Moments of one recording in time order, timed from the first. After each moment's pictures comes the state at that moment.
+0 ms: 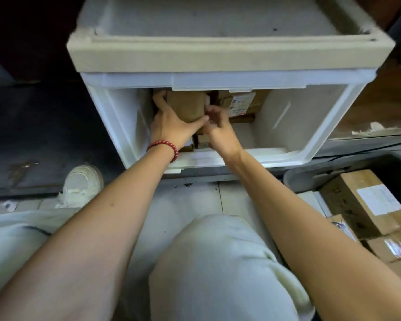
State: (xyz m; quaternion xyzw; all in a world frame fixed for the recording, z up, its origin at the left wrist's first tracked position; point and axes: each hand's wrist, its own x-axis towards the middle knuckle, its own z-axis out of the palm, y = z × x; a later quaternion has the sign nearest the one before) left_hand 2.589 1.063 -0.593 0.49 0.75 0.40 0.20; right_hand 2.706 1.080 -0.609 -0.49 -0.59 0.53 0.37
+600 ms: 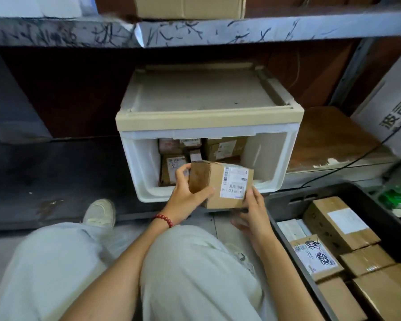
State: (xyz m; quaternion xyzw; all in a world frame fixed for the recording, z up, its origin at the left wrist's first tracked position) left_hand 2.638 0.934 -0.560 0.52 0.59 0.43 0.44; right_hand 2.810 0.946 -0.599 -0.55 -0.35 0.61 0.46
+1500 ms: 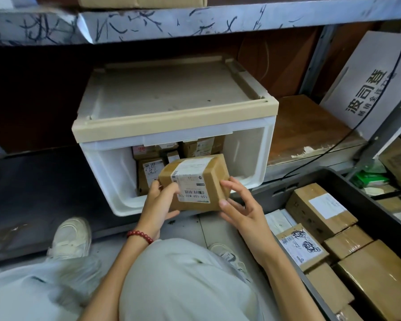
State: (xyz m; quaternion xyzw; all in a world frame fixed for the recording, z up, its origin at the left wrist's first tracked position) left_hand 2.638 0.942 -0.548 0.35 0.62 0.47 0.52; right_hand 2.827 0.926 -0.581 -0.40 -0.51 0.57 0.51
